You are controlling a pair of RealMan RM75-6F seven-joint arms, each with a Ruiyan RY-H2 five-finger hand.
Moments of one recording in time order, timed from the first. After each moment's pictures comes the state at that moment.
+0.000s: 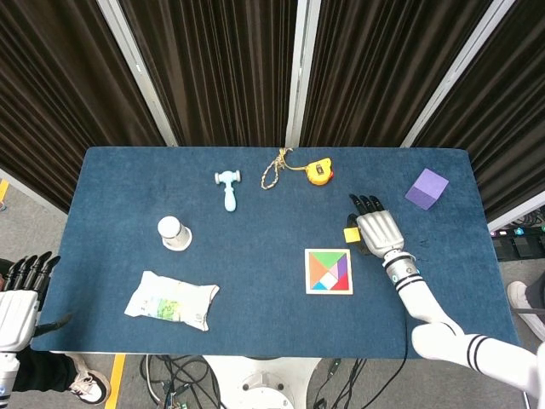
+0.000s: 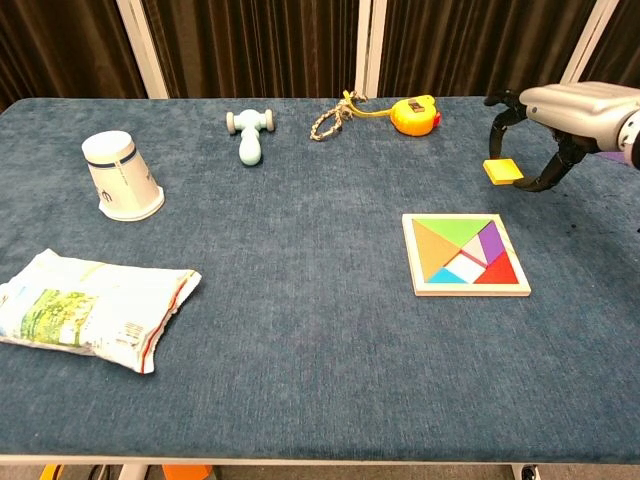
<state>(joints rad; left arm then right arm) -0.02 -1.16 0.00 -1.55 1.55 1.54 -0.01 0.71 -1.43 0.15 -1.40 -1.10 0.88 -0.33</state>
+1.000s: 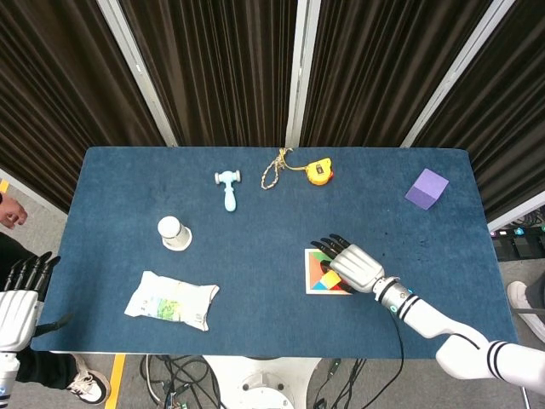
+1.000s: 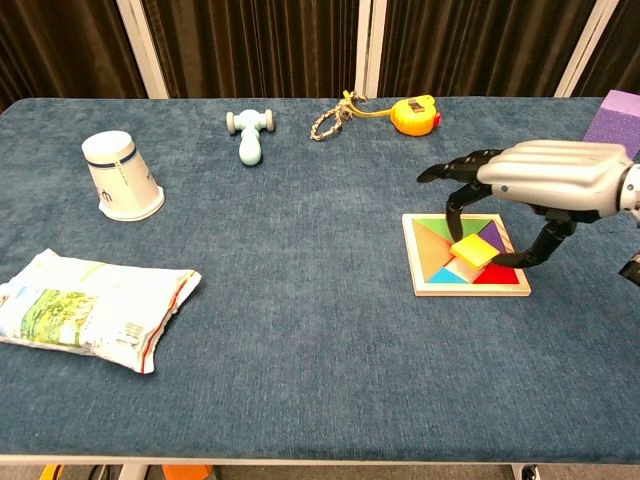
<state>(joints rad) -0.02 -1.16 0.00 -1.54 1.54 1.53 -0.01 0.75 -1.36 -0.03 -1.41 -1.61 0.85 -0.01</state>
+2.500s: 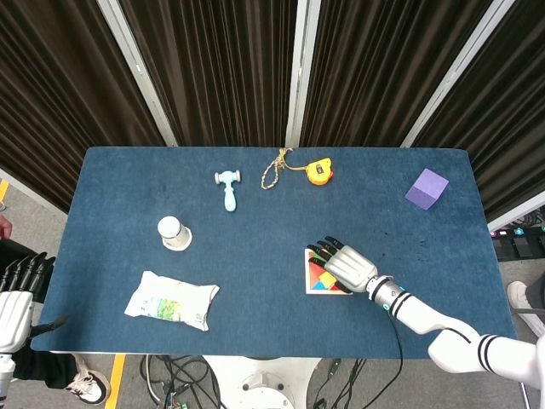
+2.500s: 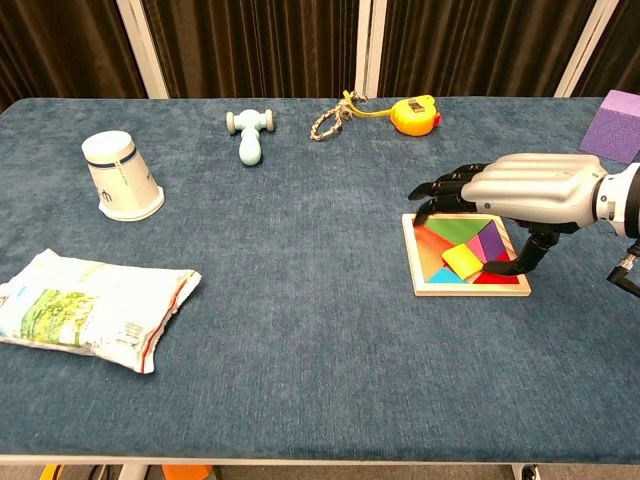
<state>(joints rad) -0.02 -1.15 0.00 -1.53 1.54 1.54 -0.04 0.79 -1.38 -0.04 -1.40 -1.56 0.78 -0.08</state>
